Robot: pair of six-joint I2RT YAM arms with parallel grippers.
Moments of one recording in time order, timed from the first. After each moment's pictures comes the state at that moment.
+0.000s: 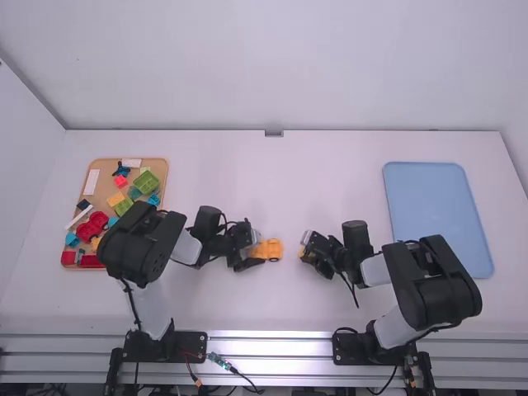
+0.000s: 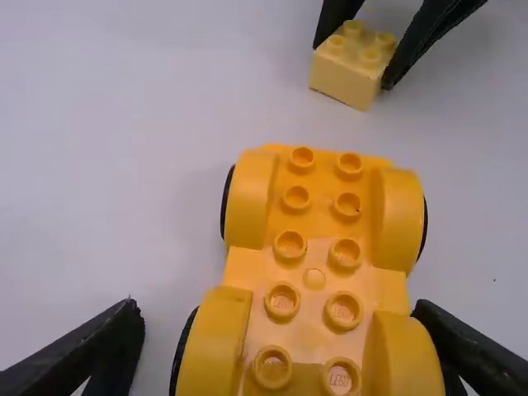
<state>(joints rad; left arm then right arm) -0.27 1.93 0.49 0.57 0.84 0.76 0.23 1.68 0.29 0.45 -0.64 -0.79</state>
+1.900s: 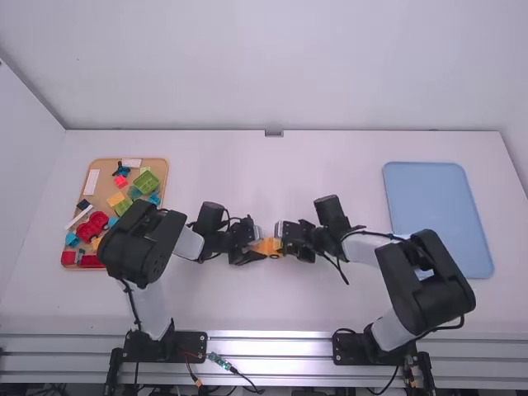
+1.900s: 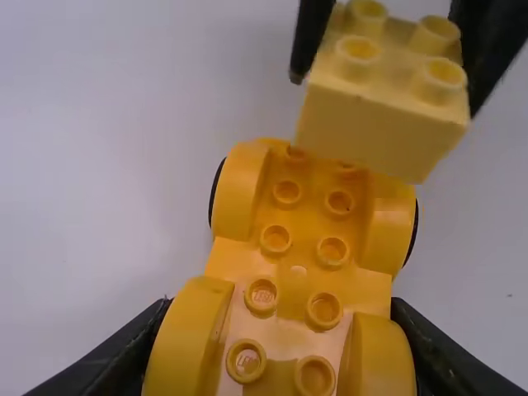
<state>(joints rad) -0.28 1.93 0.55 0.46 0.83 0.76 0.41 1.68 0.60 0.07 -0.76 -0.97</state>
